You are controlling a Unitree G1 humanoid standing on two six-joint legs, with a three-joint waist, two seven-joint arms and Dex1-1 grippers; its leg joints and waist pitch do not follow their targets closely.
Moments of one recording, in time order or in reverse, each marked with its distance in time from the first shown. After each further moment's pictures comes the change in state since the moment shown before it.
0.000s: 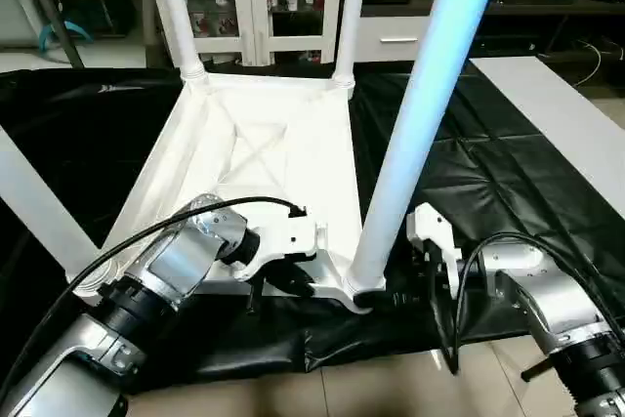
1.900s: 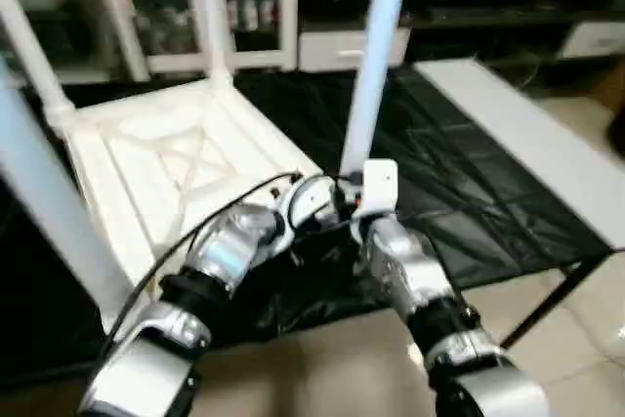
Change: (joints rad) left arm -0.117 -0.298 0.184 0.375 0.071 -0.021 0.671; right arm -0.288 0.588 -0.252 0.584 -0.134 -0.221 -1.256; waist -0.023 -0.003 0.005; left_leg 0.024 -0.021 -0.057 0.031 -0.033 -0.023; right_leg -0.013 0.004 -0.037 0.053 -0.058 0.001
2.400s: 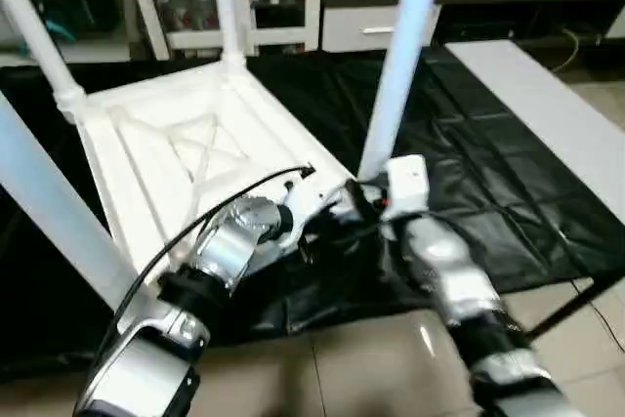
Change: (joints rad) left arm 0.016 0.029 -0.030 -0.035 -0.029 -0.101 -0.130; right arm 0.164 -0.223 0.059 -0.292 -0.019 0.020 0.291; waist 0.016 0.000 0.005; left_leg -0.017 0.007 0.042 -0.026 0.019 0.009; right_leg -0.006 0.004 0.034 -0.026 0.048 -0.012
